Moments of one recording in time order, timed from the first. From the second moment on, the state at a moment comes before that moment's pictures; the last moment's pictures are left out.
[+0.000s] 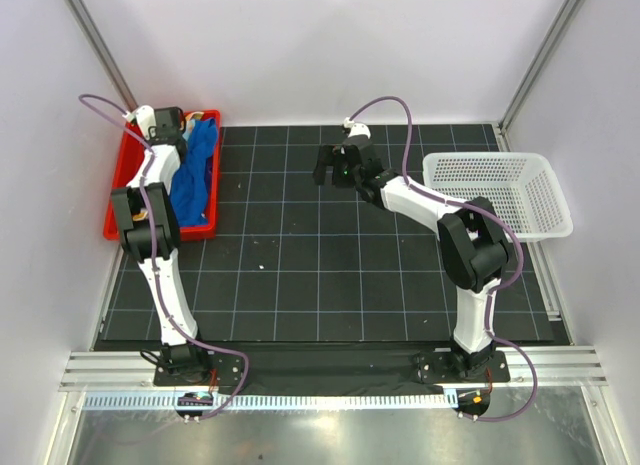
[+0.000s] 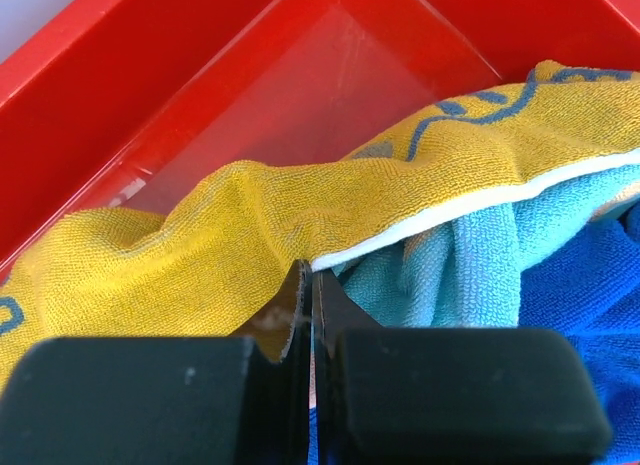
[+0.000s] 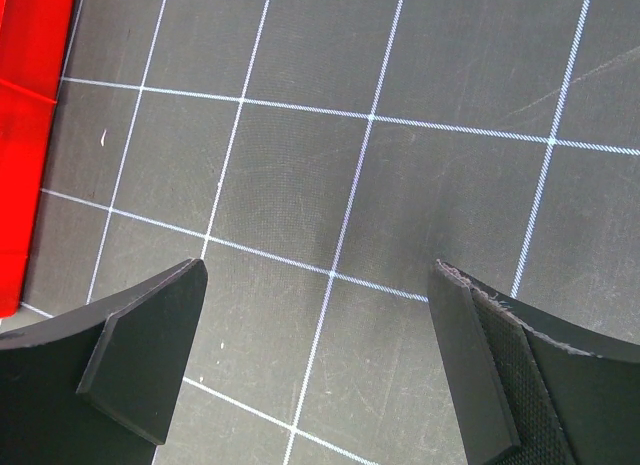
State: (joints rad) left arm 0.14 2.23 1.85 -0.31 -0.53 -0.51; right arm 0.55 1.95 1.44 -0.01 0.08 0.44
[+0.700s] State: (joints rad) left arm -0.07 1.73 1.46 -0.20 -0.55 -0.50; right arm 0.55 1.95 1.47 0.00 0.07 0.42
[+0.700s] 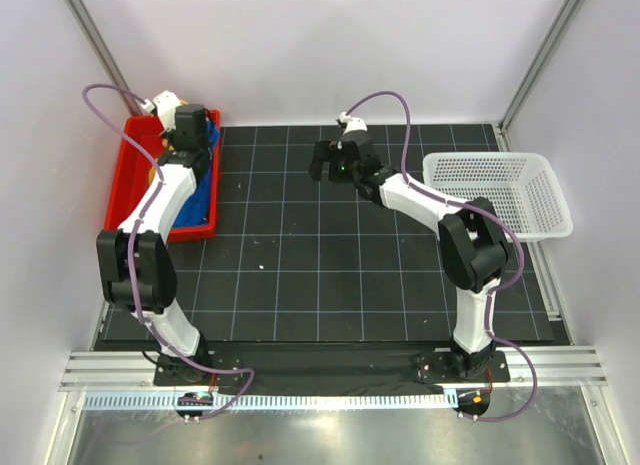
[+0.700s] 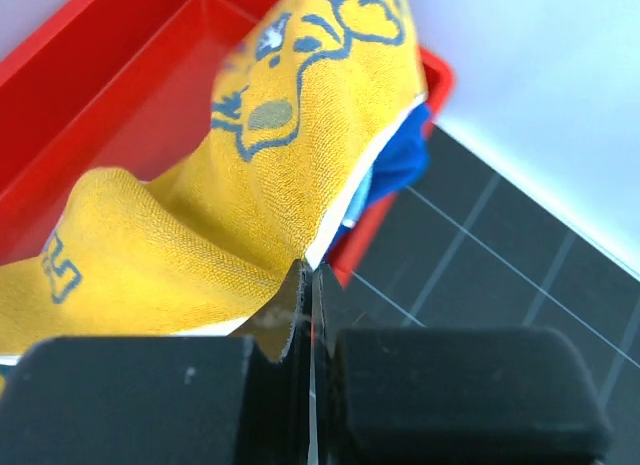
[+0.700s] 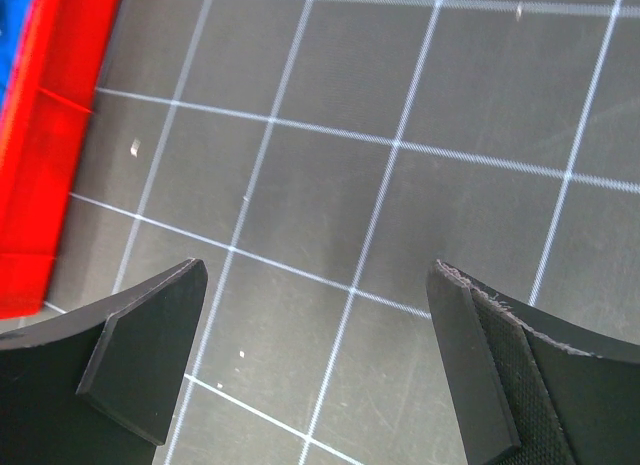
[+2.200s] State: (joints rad) left arm -0.85 1.79 1.49 -0.27 -0.51 -0.53; right arm 0.38 1.80 1.51 -0.36 0.32 0.42
